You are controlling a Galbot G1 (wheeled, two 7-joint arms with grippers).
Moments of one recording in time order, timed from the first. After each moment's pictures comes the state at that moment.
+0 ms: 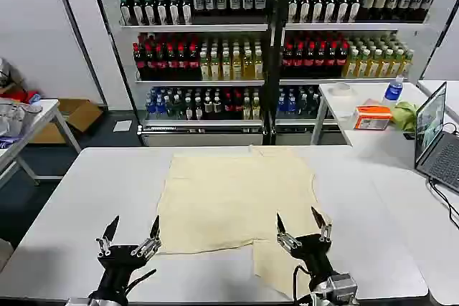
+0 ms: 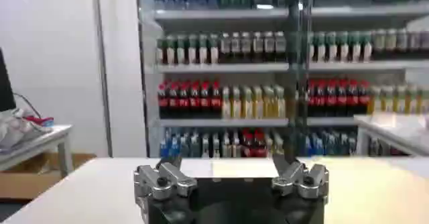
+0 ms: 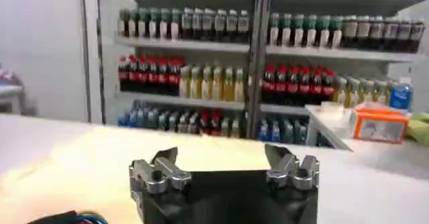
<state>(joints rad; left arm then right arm) 1.79 -1.37 -0.53 -2.42 -0.13 0.31 -0.16 -1.66 1.19 0.31 2.29 0.14 -0.33 0.31</state>
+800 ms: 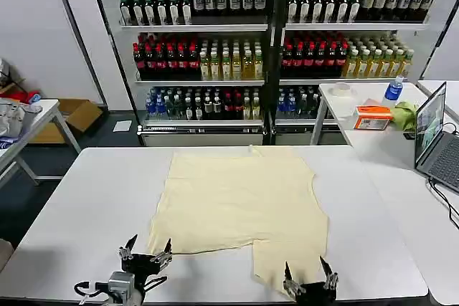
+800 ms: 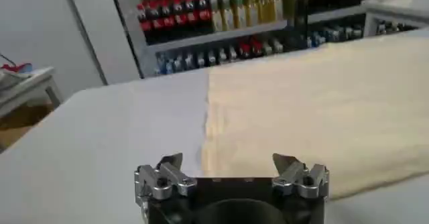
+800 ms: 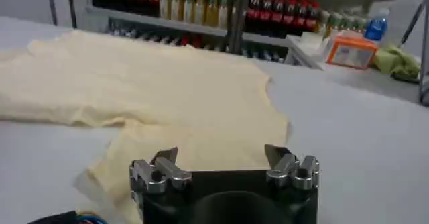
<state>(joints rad) 1.60 -1.26 -0.42 -2.17 -0.14 0.54 -0.22 -1.85 1.25 0.25 2.24 0.03 -0.35 0.40</state>
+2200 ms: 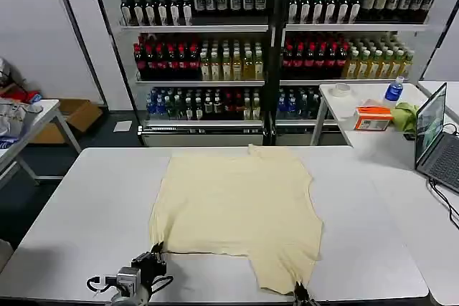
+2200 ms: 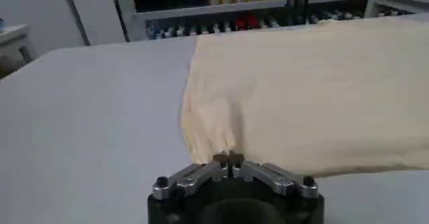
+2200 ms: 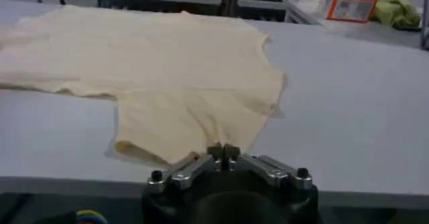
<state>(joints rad) 1.57 -1.25 -0.41 -2.11 -0.29 0.54 -0.23 -1.92 1.26 0.22 2.26 0.09 -0.34 0.42</state>
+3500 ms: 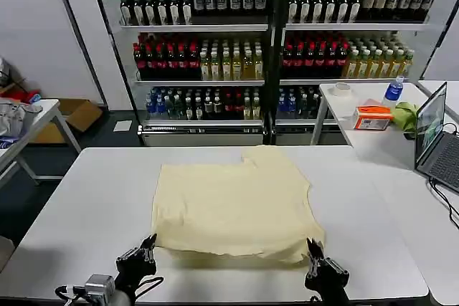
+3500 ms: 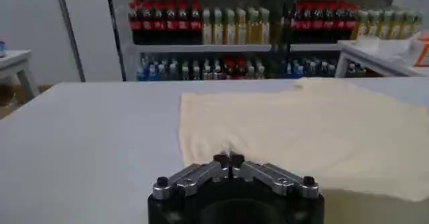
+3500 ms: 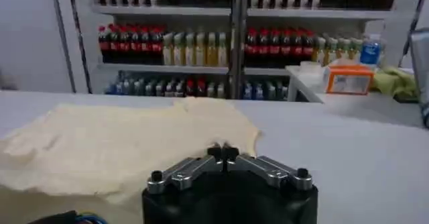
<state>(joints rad) 1.66 -1.18 -0.49 -2.28 -0.38 0.49 -0.20 -1.68 1.15 0.34 2.33 0.28 -0.30 0.35</state>
